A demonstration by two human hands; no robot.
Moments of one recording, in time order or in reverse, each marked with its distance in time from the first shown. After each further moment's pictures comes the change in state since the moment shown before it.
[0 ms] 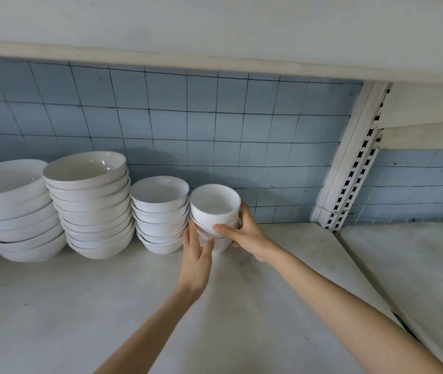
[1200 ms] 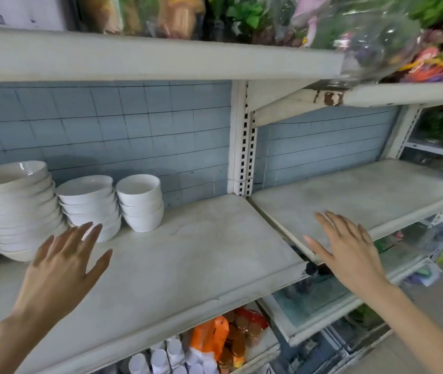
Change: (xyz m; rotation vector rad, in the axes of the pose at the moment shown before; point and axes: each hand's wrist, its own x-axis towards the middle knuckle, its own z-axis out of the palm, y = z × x) left_hand -0.113 0.087 -0.101 1.374 -0.176 0.361; right_hand -0.335 -0.017 -0.165 -1.512 0.614 0.211
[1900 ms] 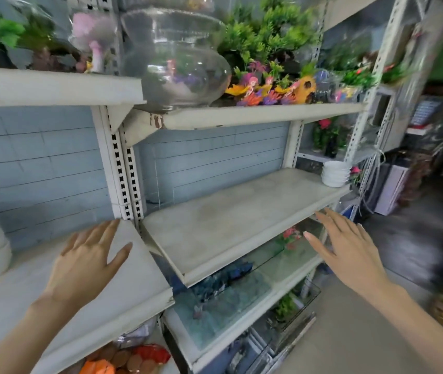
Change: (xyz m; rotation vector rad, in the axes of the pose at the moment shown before) left_hand 0.066 0.291 -0.017 -0.192 0.171 0.236; right_hand -0.044 0.256 -0.058 -0.035 0.086 0.258
